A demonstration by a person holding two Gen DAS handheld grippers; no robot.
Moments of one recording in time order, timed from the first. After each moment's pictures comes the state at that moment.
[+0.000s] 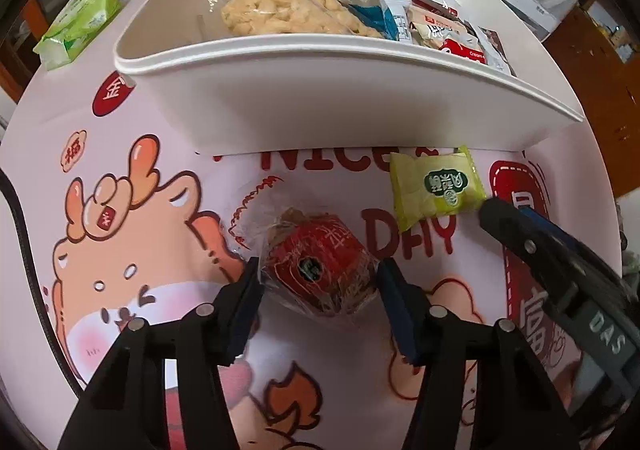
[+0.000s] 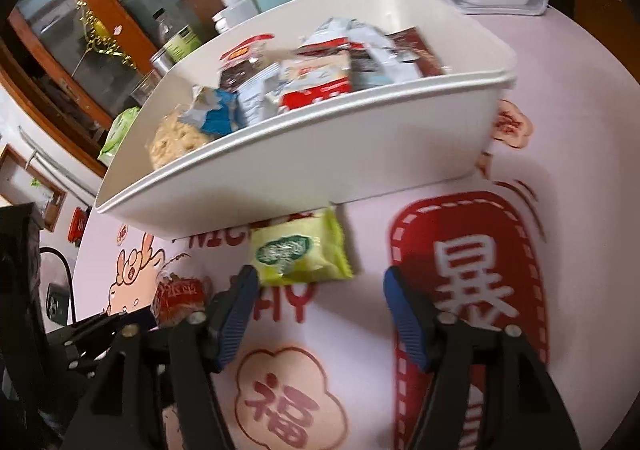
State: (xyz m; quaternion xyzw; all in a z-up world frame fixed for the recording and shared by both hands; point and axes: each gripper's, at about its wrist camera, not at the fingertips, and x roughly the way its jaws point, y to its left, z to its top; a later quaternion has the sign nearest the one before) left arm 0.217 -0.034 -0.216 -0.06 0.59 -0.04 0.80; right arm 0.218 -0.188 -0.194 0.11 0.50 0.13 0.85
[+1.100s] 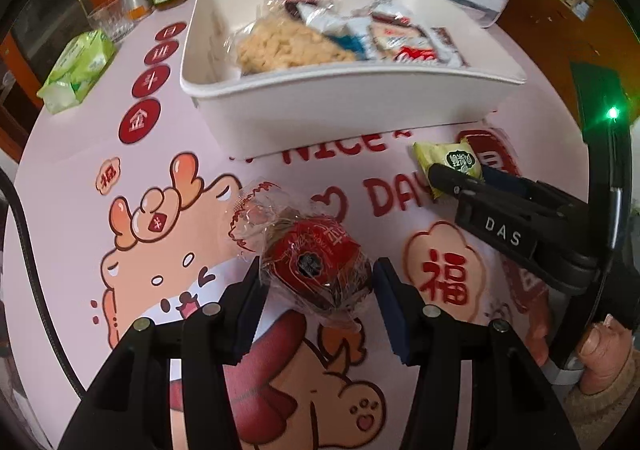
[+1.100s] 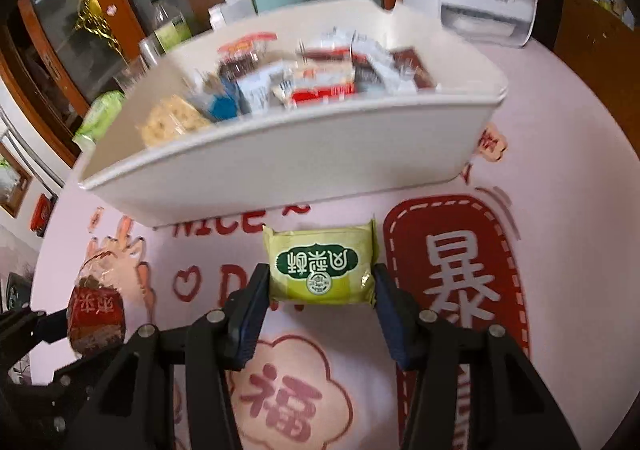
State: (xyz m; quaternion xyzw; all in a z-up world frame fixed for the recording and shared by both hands) left arm 0.174 -0.004 -0.166 0.00 0.56 -0.10 0.82; right arm 0.185 -0.174 -0.166 0.06 0.47 0.07 0.88
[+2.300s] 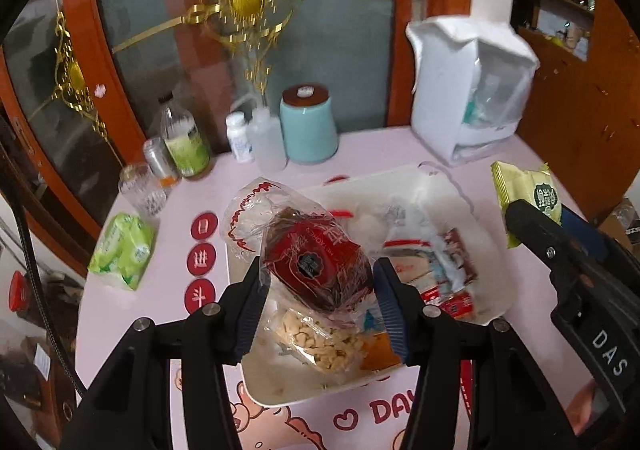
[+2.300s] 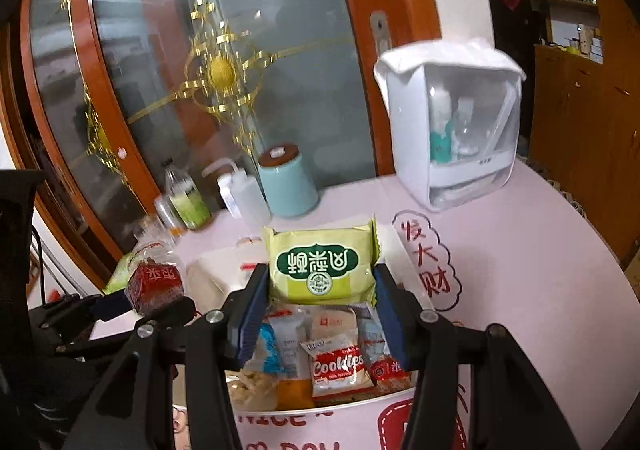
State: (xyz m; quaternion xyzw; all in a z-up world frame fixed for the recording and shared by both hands) left arm 0.315 -0.034 -0.021 0.05 0.43 -0.05 0.90; right arm 0.269 -0.188 -0.030 0.09 0.33 0.04 0.94
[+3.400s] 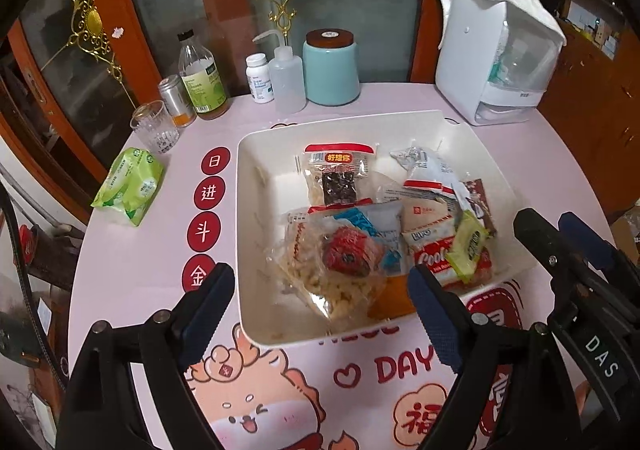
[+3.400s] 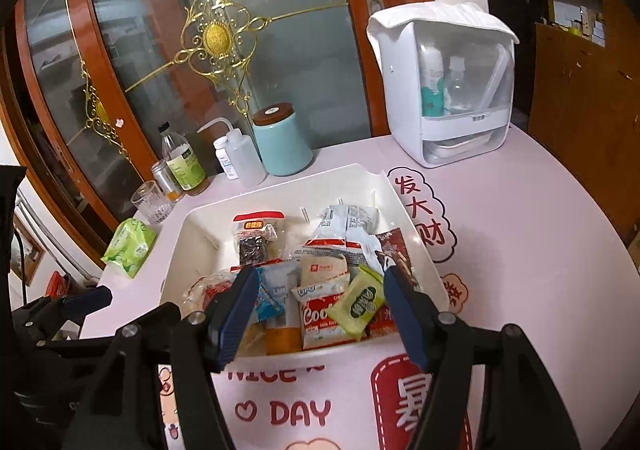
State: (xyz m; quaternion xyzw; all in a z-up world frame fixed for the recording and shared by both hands) left arm 0.278 -0.025 -0.050 0.03 0.48 -0.01 0.88; right arm 0.225 -0.199 -0.046 0.10 0.36 0.04 0.93
